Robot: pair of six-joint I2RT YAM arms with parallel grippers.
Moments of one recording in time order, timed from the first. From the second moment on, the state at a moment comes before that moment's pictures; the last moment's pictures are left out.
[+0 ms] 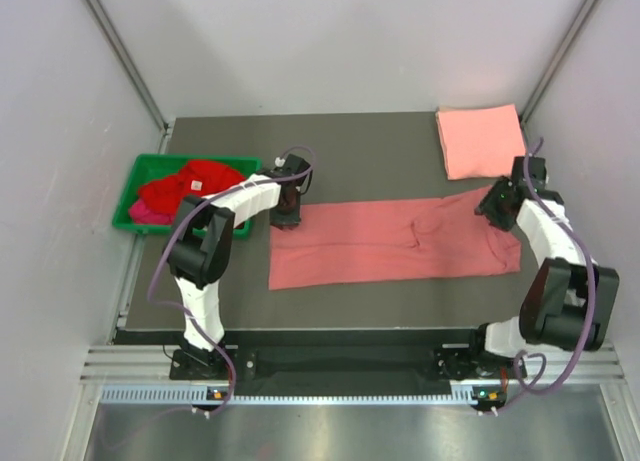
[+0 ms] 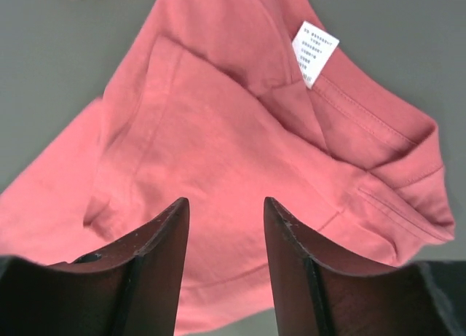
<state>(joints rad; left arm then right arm) -0.45 1.97 1.38 -0.67 -0.22 -0.40 -0.22 1.38 0.96 -0.54 -0.03 0.46</state>
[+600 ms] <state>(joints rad) -0.46 1.90 1.27 -0.64 -0.28 -0.44 0.07 1.90 1.39 -0.61 0.27 0.69</state>
